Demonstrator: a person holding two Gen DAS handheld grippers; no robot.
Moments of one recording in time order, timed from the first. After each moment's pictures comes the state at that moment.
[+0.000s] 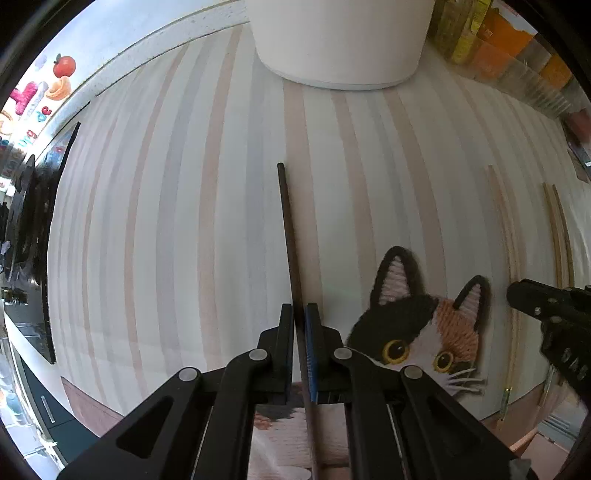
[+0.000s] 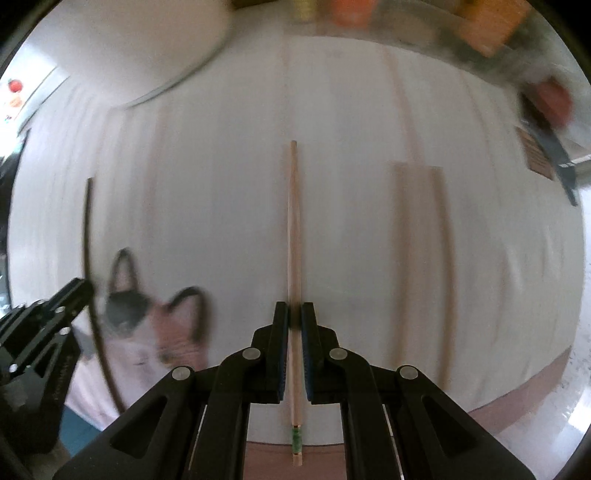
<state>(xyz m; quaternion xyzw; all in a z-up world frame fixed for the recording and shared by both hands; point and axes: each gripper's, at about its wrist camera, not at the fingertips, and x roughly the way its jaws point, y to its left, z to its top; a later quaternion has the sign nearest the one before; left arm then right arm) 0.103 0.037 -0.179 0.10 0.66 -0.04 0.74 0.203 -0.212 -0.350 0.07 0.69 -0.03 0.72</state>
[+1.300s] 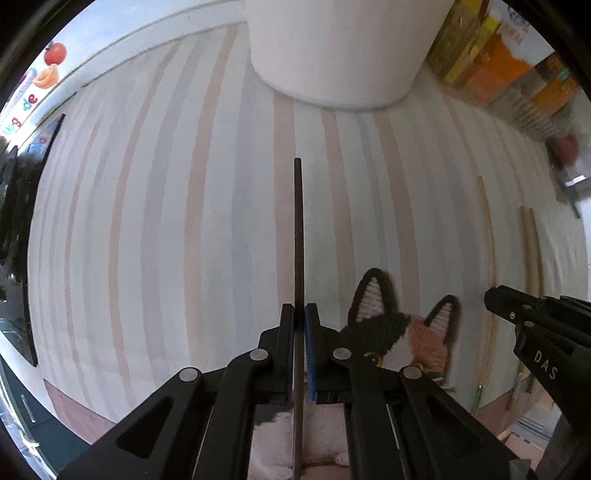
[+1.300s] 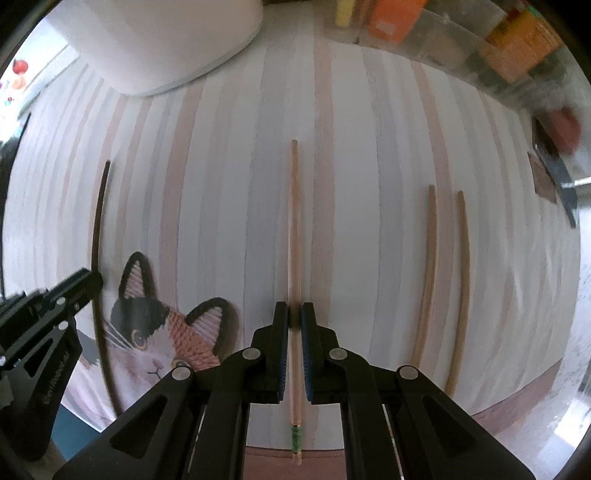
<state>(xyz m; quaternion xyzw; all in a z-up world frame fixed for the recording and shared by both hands) 0.161 0.036 -0.168 0.05 0.67 -0.06 0.74 0.218 -0.189 -0.348 0.05 0.69 -0.04 0.72</state>
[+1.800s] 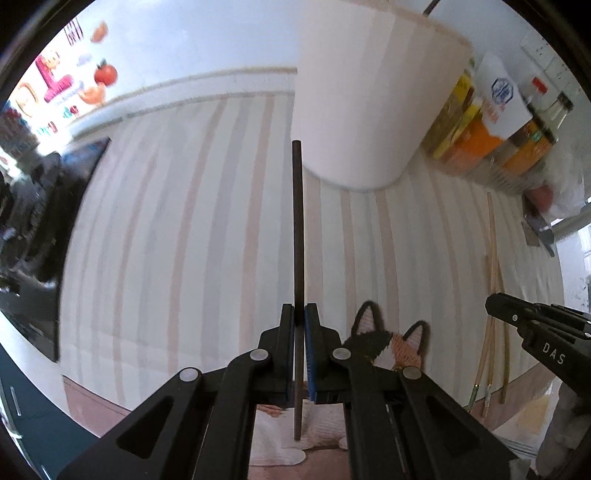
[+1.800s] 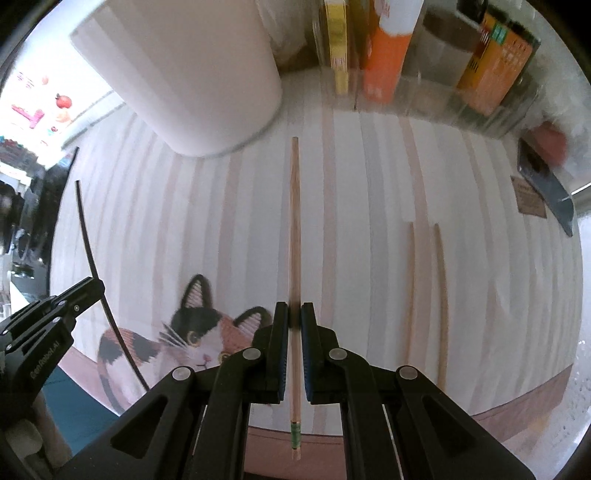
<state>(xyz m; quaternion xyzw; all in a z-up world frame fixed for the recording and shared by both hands) 0.141 0.064 -0.090 0.01 0.59 -0.05 0.80 0.194 -0.206 -0.279 0.08 0.62 0.01 0.78</state>
